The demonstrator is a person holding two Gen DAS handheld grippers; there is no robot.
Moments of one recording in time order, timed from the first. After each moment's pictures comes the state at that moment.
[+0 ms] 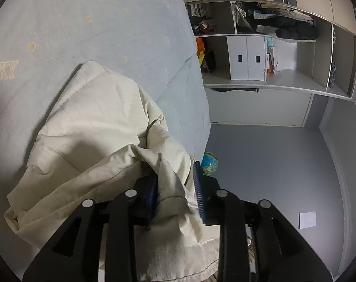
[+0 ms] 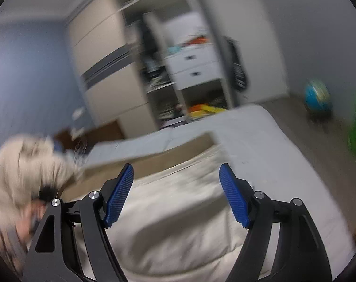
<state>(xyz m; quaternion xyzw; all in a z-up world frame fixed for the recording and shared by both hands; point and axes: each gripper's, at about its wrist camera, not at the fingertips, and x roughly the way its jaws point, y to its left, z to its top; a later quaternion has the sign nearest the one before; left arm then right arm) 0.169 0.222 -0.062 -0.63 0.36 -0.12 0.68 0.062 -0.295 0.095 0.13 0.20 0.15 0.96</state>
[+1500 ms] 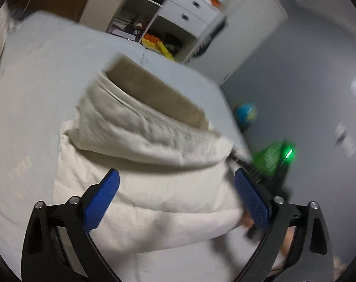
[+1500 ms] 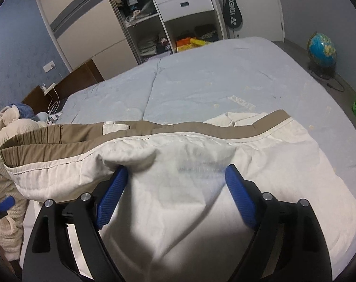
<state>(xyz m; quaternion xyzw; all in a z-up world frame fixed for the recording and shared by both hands) 0.139 0.091 0.021 -0.23 0.39 -0.15 0.88 0.213 -0.166 -0.016 0.14 0.40 0.09 0.90</state>
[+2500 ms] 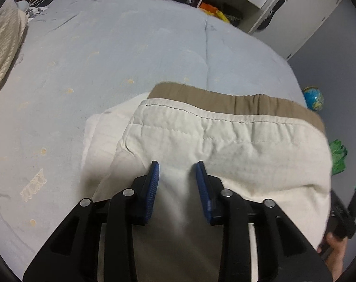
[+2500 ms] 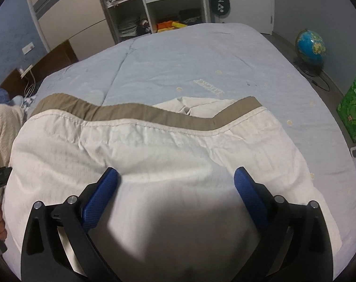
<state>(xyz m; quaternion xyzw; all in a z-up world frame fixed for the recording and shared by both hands) 0.256 0.115 -0.063 -0.20 0.50 0.00 0.84 0.236 -0.205 -0.052 0.10 0.45 0.04 0.89</state>
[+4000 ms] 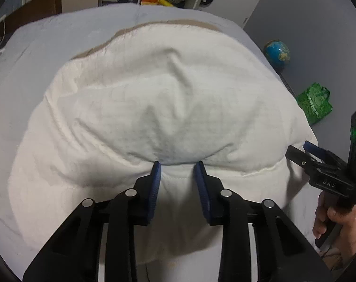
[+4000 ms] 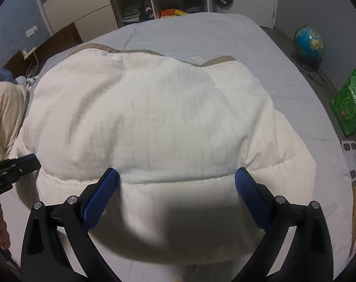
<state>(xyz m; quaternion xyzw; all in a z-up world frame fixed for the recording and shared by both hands) 0.206 0.004 -0.057 -0.09 0.51 -0.11 0.85 0.166 -0.211 -0.053 0.06 0.48 0.05 0.87</state>
